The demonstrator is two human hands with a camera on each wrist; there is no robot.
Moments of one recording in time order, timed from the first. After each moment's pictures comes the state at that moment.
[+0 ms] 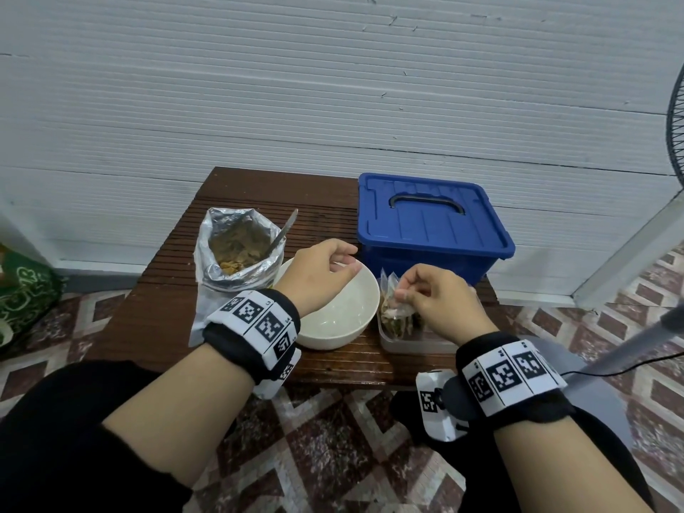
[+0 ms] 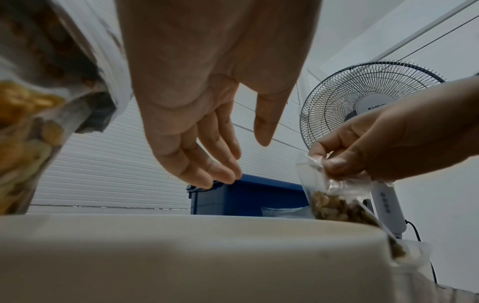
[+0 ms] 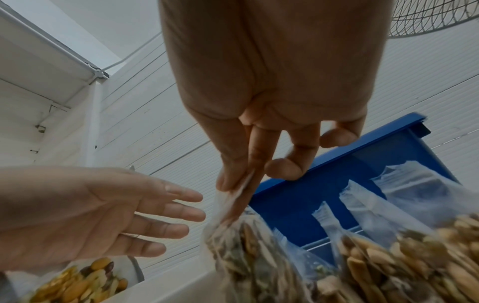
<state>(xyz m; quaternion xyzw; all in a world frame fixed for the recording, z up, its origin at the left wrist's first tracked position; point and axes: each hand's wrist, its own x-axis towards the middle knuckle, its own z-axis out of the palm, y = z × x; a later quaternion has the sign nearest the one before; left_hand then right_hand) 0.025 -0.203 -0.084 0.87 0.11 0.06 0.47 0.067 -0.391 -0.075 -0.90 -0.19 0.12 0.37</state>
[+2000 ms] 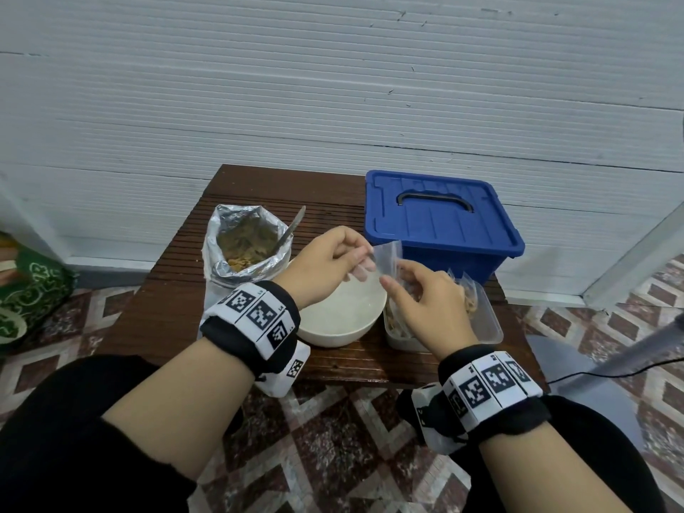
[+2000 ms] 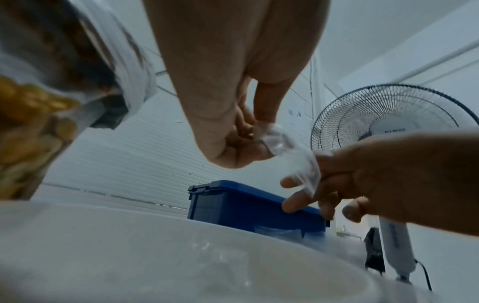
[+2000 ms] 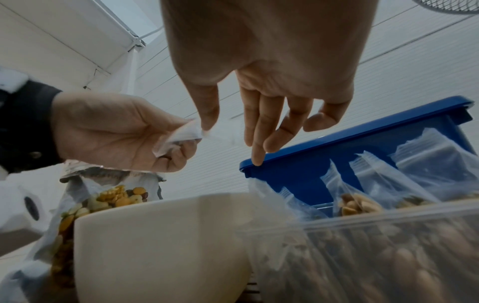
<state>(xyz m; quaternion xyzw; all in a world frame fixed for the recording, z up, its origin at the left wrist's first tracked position) 0.023 -0.202 -0.073 0.80 0.02 0.05 0.59 0.055 -0.376 -0.099 -0.90 -0.22 -0.01 0.37</state>
